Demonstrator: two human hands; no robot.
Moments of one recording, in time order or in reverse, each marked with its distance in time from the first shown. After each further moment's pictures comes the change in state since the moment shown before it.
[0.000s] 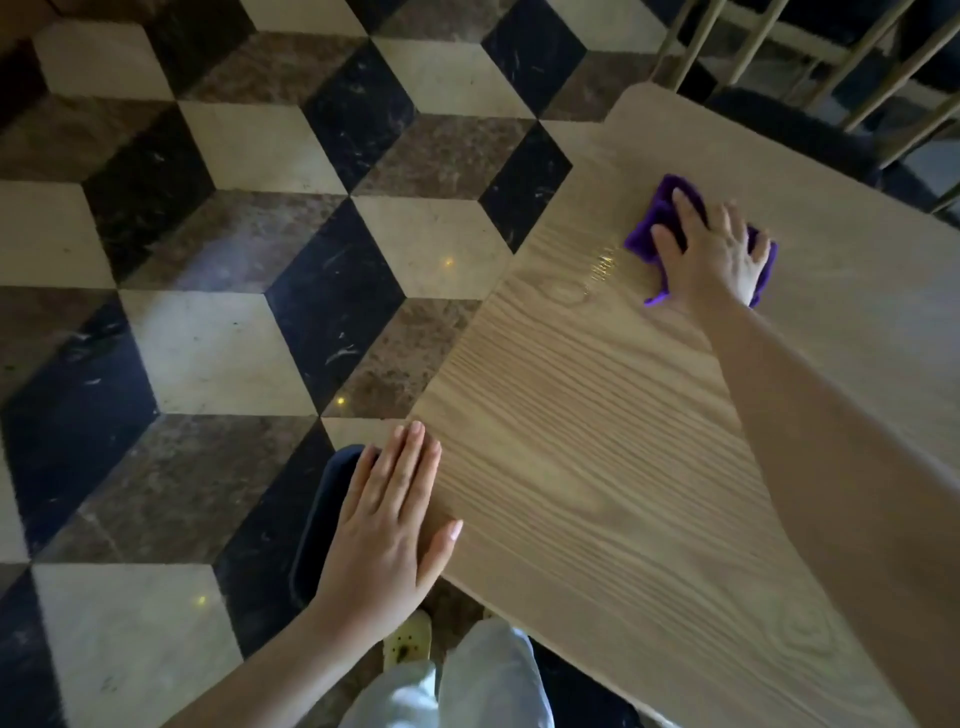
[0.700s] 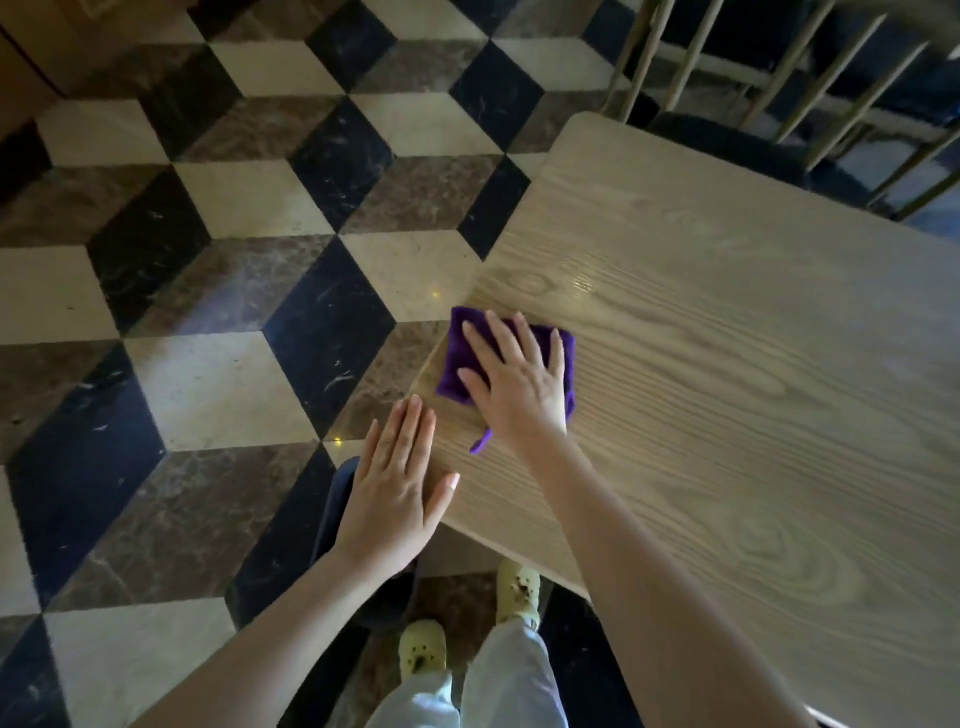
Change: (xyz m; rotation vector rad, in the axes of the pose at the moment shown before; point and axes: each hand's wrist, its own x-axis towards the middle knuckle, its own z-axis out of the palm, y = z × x) left_hand 0.003 0.000 -0.009 0.031 -0.069 -0.011; right_hand -0.197 -0.103 0.019 0.036 -0.148 -0.382
